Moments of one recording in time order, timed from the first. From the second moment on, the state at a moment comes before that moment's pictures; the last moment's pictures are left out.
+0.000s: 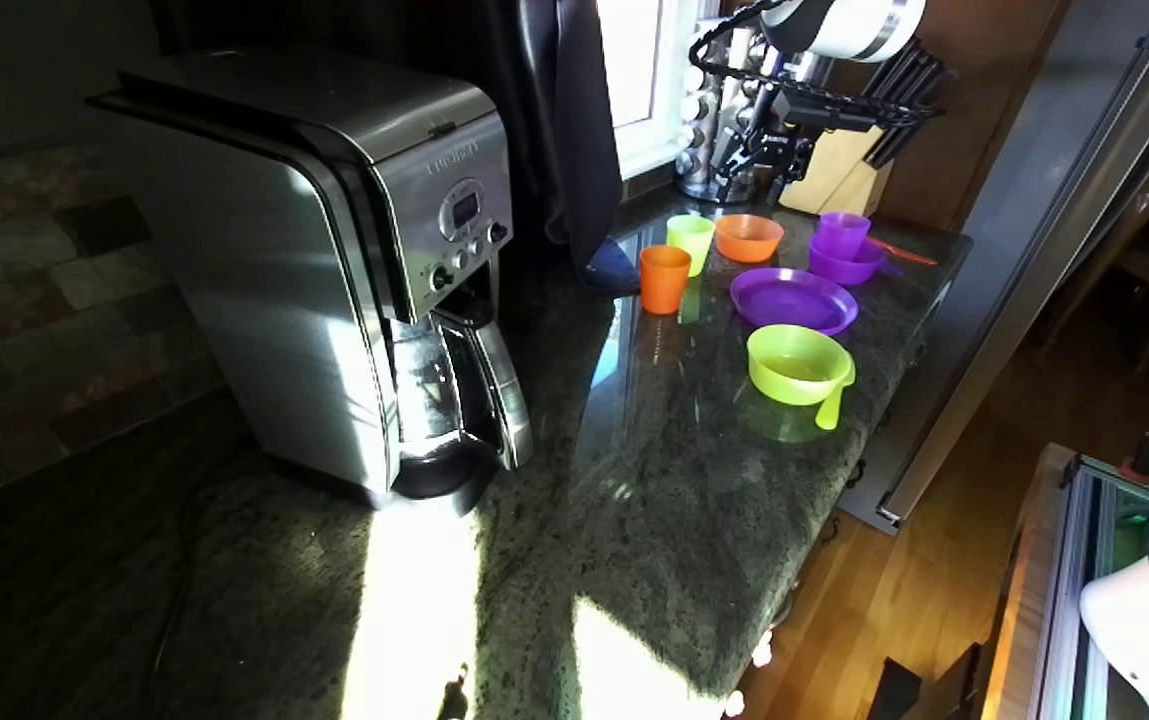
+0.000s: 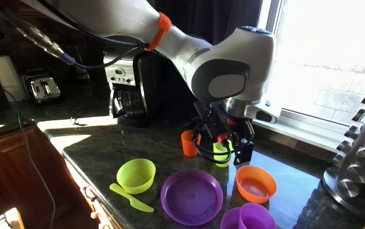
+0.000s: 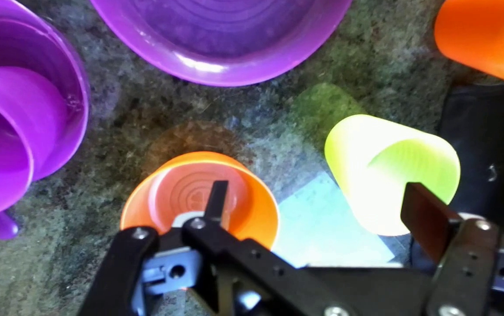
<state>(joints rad) -0.25 0.29 -0.20 -1.86 0.23 2.25 0.04</state>
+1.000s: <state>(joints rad) -0.25 0.45 -0.16 -1.73 0.25 2.26 0.06</state>
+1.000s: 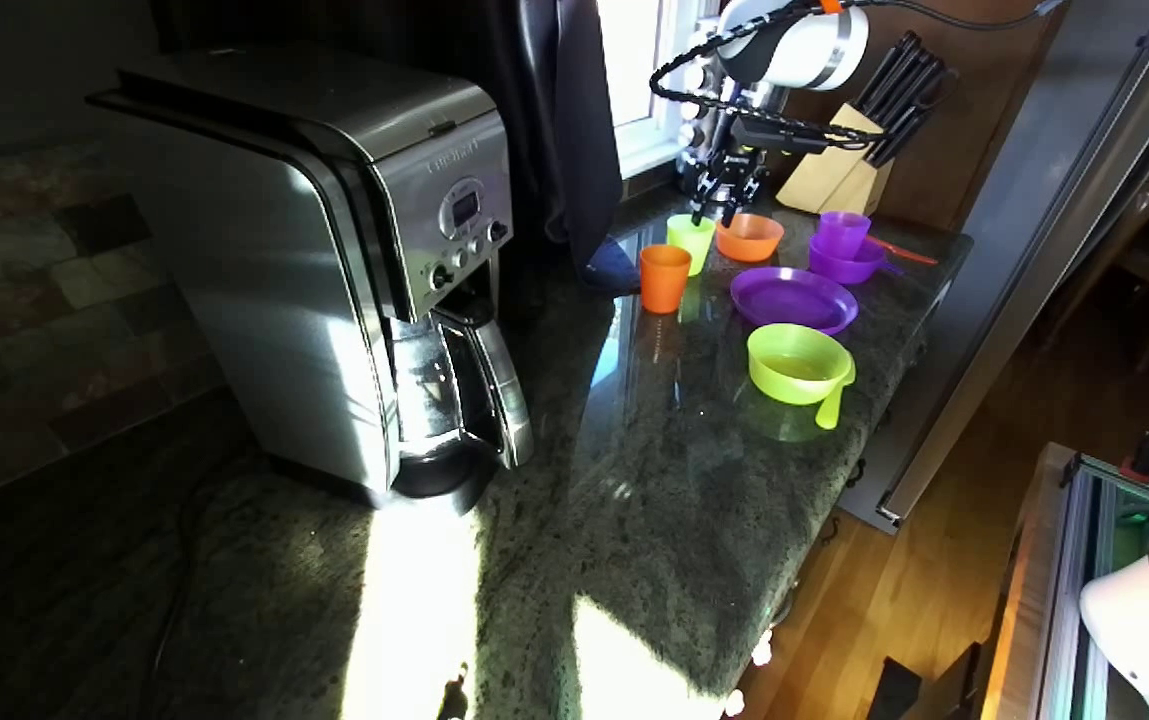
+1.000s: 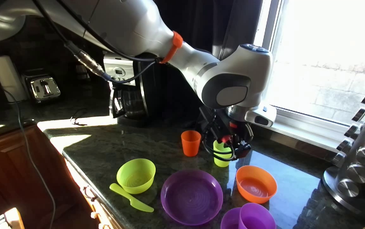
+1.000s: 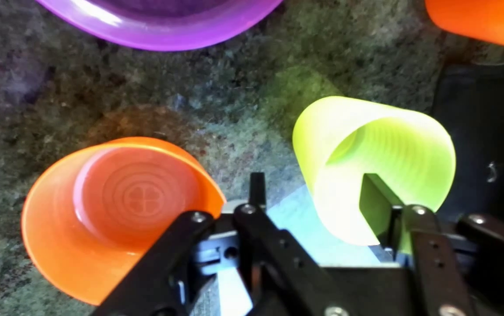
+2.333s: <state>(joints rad) -0.27 0.17 -0.15 -1.88 0.26 2.06 -0.26</state>
